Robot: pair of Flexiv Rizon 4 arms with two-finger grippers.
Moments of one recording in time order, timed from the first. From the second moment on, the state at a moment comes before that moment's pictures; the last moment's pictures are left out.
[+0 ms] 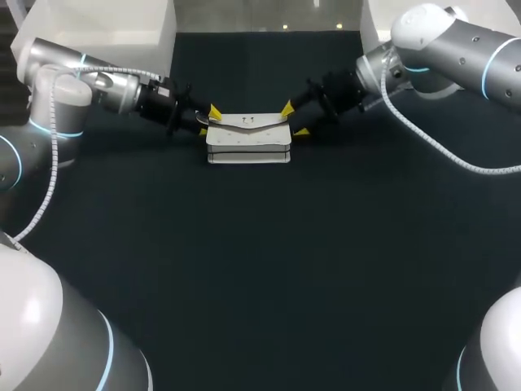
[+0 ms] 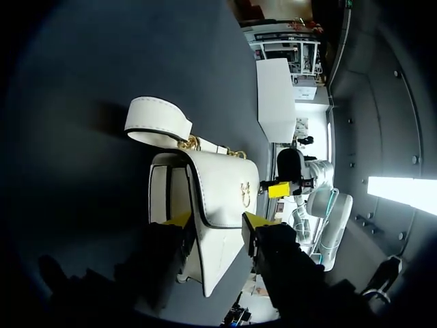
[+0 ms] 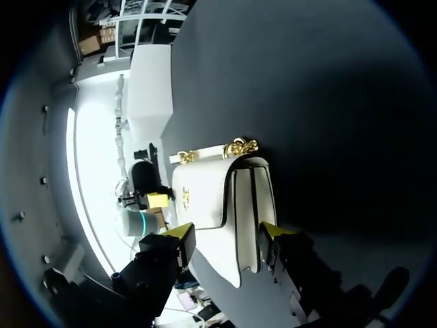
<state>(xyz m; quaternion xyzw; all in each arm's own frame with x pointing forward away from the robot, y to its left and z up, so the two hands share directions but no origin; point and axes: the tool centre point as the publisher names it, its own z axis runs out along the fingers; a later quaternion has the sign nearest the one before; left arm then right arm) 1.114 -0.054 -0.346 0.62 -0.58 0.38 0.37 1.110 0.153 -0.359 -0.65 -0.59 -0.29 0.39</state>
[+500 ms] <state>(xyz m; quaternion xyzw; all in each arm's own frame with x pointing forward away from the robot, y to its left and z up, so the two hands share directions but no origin) 1.118 -0.053 -0.356 0.63 -0.58 0.37 0.36 1.114 0.174 -0.370 -0.66 -0.58 -0.27 0.40</state>
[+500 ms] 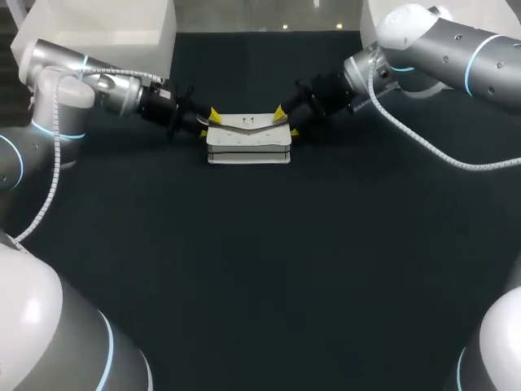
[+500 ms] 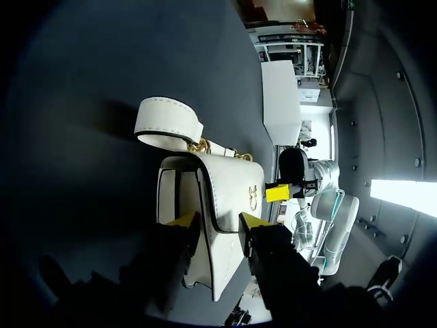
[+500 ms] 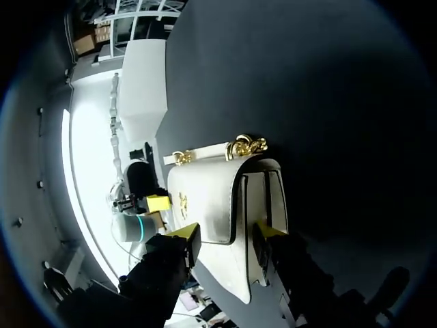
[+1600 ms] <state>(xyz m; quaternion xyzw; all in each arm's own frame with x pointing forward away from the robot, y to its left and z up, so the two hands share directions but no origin) 1.121 -0.054 -0.361 0.64 -0.57 0.38 0.35 1.121 0.163 -0.370 -0.68 -0.53 -0.30 0.41</state>
